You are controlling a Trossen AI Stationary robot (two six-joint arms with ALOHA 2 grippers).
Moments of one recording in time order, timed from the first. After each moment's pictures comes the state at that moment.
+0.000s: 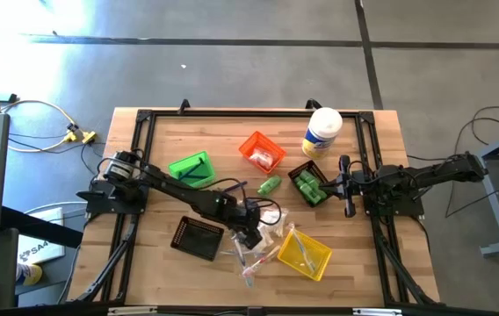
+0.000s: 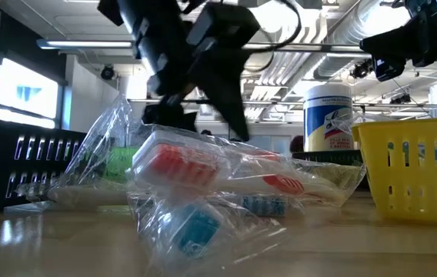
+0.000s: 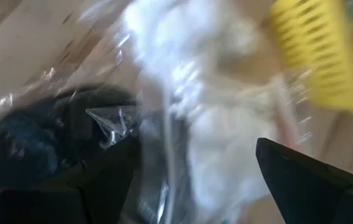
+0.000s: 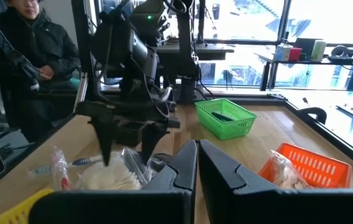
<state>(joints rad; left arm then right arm) -0.27 1.90 1.29 -0.34 -0.05 -0.93 0.21 0.29 0.13 0.14 0.18 0.00</state>
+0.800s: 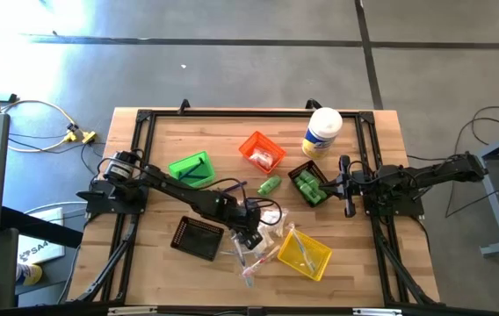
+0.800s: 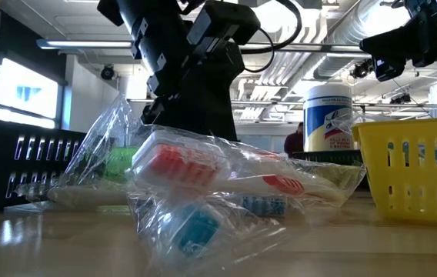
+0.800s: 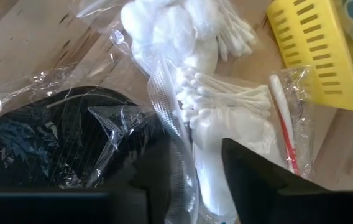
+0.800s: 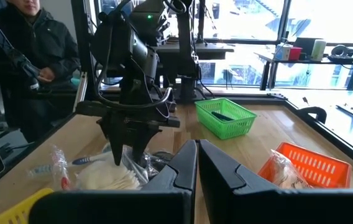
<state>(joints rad) -0.27 1.90 1.29 -0.34 -0.05 -0.93 0.21 0.29 0.13 0.14 0.18 0.00</state>
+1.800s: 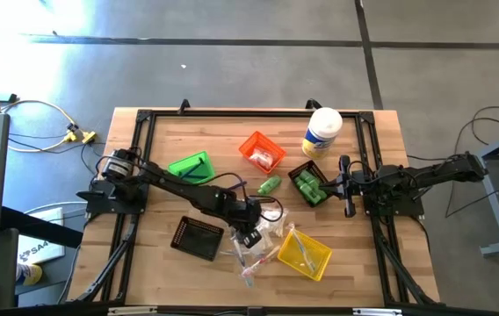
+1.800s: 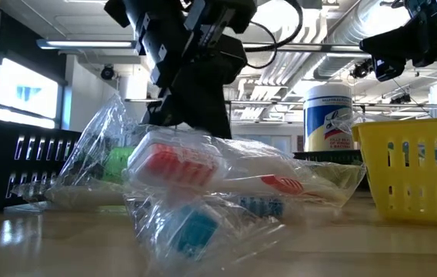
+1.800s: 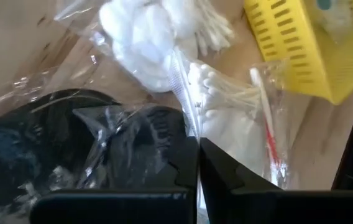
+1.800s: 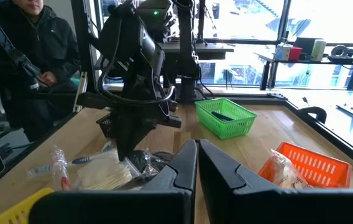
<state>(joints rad) -0.23 1.87 1.29 -0.34 0.06 -0.87 0.21 0.29 0.13 0.14 0.18 0.00</state>
